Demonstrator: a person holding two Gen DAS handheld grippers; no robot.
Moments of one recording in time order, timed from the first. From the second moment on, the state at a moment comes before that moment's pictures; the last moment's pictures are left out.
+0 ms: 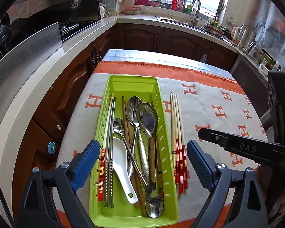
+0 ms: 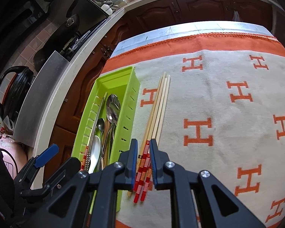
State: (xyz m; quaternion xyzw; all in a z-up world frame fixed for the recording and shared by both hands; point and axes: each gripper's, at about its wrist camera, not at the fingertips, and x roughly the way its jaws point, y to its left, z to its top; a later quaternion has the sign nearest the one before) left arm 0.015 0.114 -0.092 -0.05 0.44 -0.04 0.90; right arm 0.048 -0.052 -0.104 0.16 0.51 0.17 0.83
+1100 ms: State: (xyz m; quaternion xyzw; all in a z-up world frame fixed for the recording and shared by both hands) left arm 0.024 0.134 -0.107 -0.08 0.45 -0.02 0.89; right arm 0.062 -0.021 -0.148 0.03 0.53 0.13 0.84
